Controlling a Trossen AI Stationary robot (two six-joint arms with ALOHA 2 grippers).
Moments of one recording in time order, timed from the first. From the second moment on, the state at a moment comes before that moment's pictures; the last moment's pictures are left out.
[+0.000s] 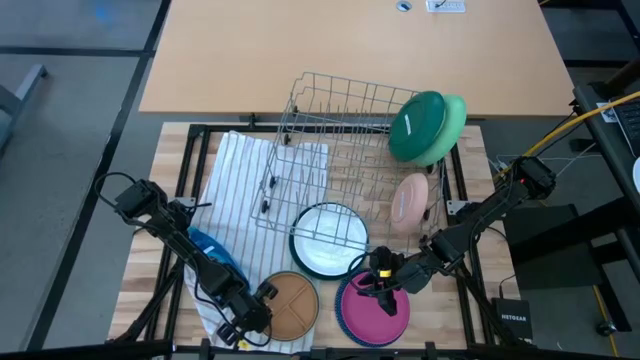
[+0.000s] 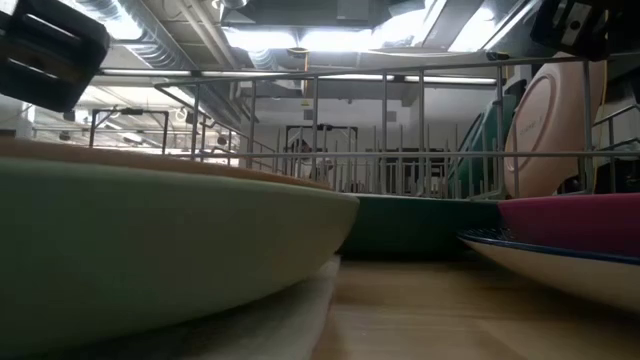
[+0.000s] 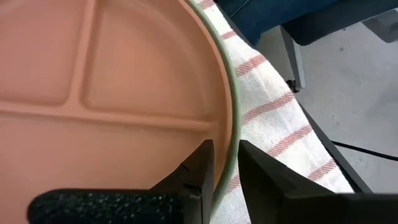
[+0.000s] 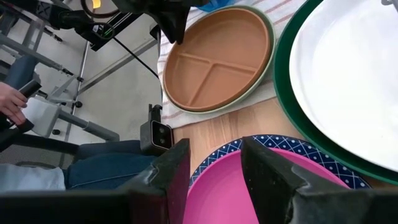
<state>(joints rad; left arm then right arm) -0.74 1.78 1.08 -0.34 0.09 -0.10 0.66 1.42 0.90 -0.10 0.25 0.94</state>
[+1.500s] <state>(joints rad) -0.69 1.78 1.12 -0.60 0.09 0.12 0.66 1.42 0.90 -0.10 0.24 0.94</state>
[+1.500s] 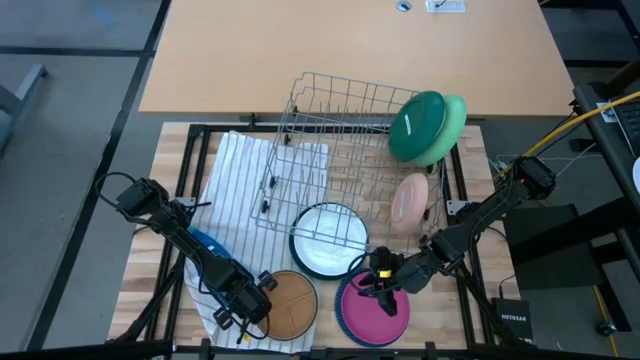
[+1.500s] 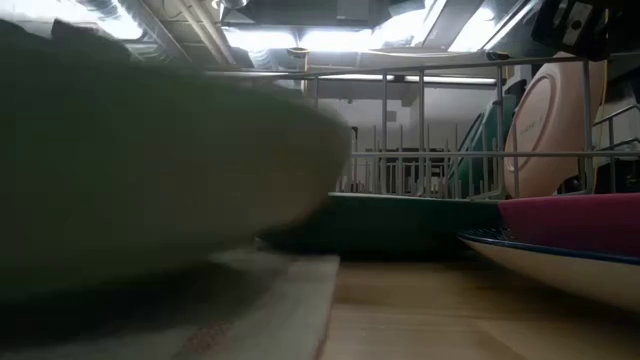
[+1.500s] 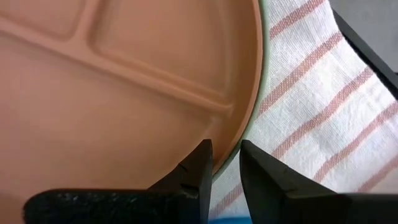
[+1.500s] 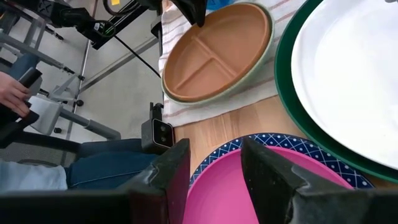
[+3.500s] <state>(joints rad) -0.69 1.84 1.26 -0.65 0.06 0.28 0.66 1.42 0.90 -0.05 0.21 0.94</state>
